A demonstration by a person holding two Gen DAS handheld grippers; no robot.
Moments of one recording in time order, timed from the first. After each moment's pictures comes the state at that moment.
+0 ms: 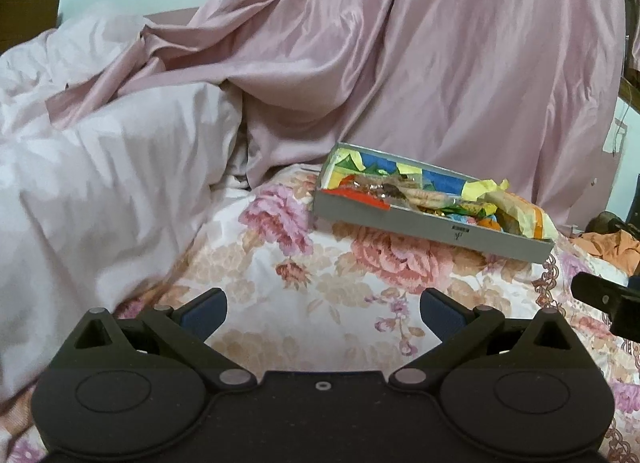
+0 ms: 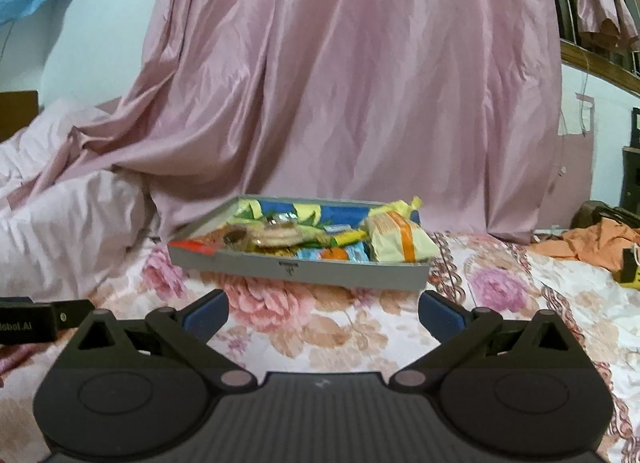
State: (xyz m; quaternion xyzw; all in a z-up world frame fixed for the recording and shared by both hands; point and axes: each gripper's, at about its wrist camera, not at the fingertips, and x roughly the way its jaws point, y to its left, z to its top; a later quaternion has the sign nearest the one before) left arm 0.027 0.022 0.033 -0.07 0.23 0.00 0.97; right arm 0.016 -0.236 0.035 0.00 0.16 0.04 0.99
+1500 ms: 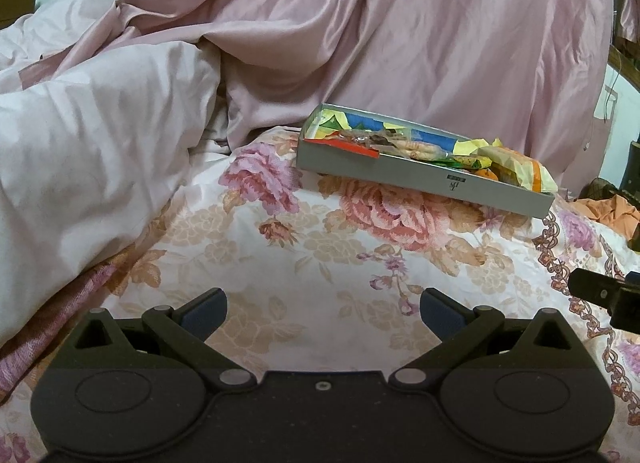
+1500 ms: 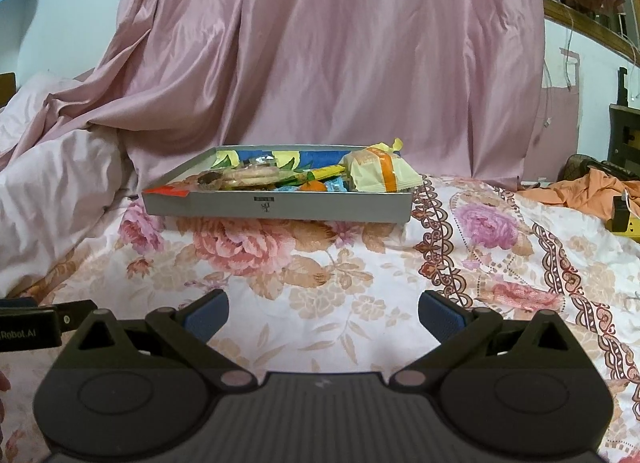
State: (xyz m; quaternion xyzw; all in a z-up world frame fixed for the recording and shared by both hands) left arm 0.038 0.013 -0.005 -0.05 0.26 -0.02 0.96; right arm 0.019 -0.245 -0.007 0.02 0.21 0.02 0.98
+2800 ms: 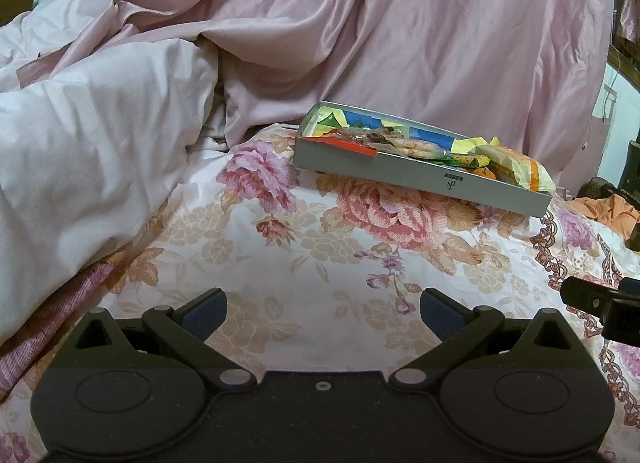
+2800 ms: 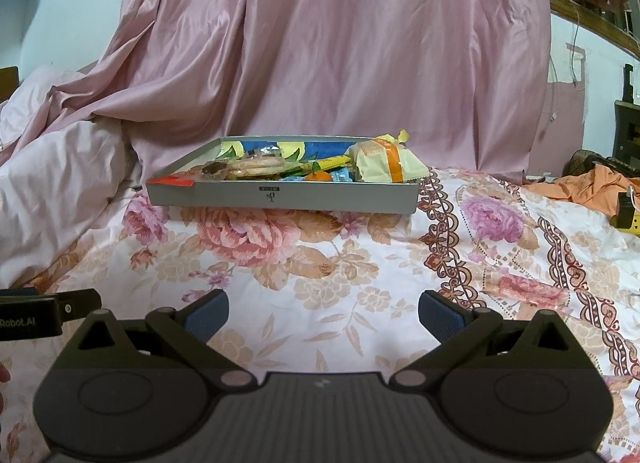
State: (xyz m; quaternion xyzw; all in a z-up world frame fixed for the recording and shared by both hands) left arm 0.037 0.010 -0.004 -0.06 0.27 -0.02 0.96; right arm 0.018 -0.243 -0.010 0.01 0.22 0.03 0.98
